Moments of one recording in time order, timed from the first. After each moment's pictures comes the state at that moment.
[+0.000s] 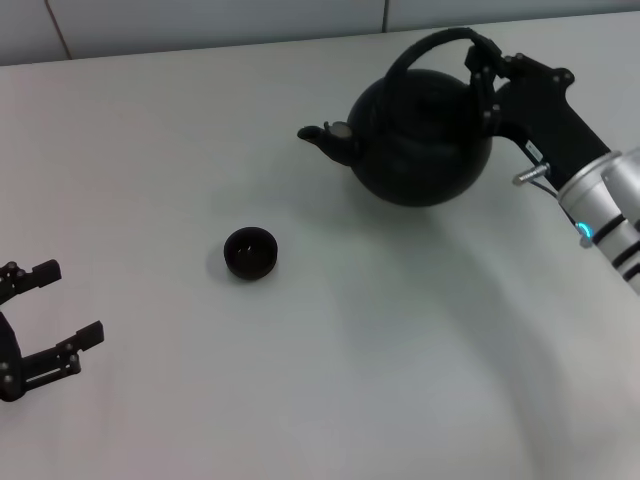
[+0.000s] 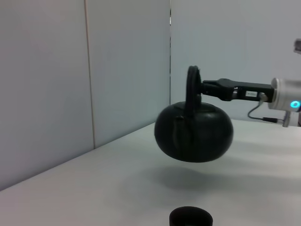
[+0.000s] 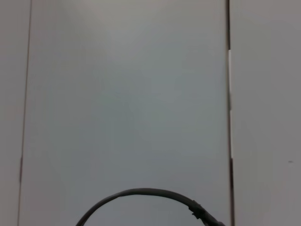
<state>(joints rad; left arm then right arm) -0.28 -2.02 0.45 0.56 2.02 1.73 -0.85 0.53 2.08 0.41 0.11 -2.04 -1.28 0.20</state>
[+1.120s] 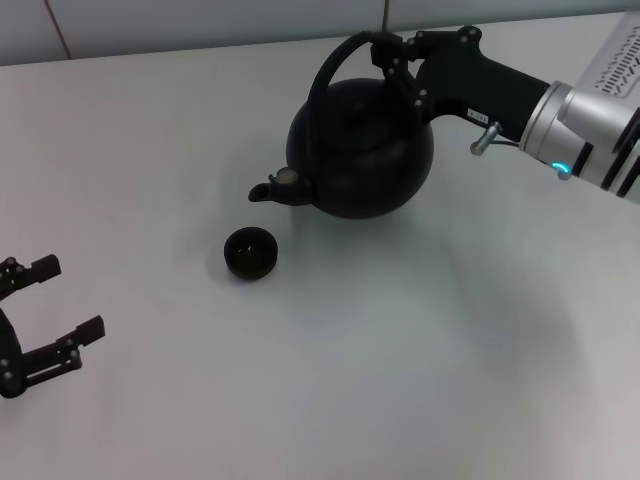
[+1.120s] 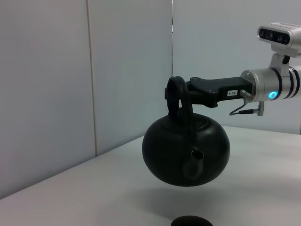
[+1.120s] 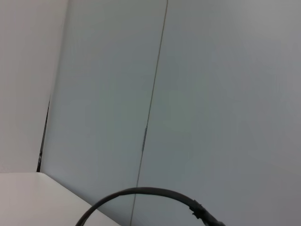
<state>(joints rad) -0.28 -2.03 0.44 0.56 2.00 1.74 -0.85 0.74 2.07 -0.05 -0.19 -2.03 -1.28 0.54</state>
